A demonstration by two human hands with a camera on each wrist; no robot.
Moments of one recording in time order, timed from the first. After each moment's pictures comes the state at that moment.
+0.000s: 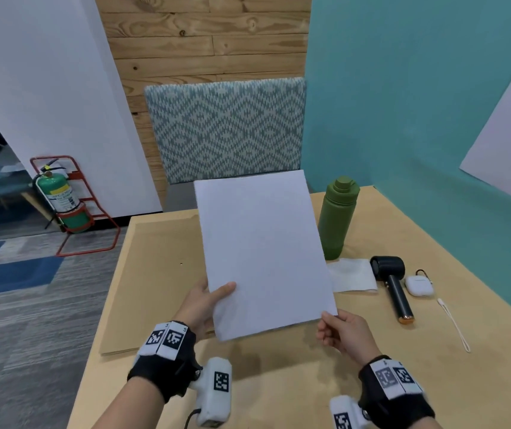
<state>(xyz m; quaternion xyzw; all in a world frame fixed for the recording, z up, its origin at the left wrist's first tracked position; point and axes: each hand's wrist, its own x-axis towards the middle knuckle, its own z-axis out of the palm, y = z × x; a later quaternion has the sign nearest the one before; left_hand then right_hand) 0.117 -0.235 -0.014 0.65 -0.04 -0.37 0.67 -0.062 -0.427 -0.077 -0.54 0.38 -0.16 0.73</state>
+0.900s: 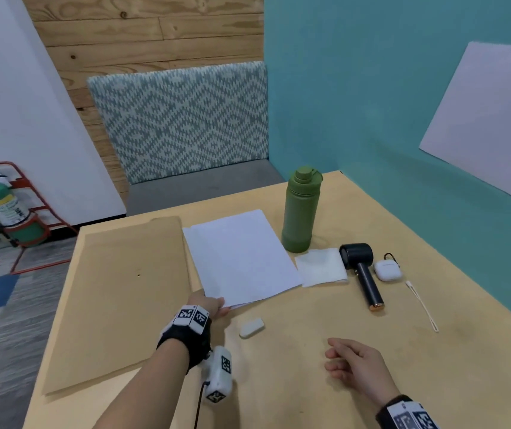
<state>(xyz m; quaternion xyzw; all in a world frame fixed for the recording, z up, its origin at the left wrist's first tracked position) 0.134 -0.335 -0.072 0.77 0.08 -0.36 0.53 -0.130 -0.444 -0.113 -0.48 0.49 -0.18 0.71</state>
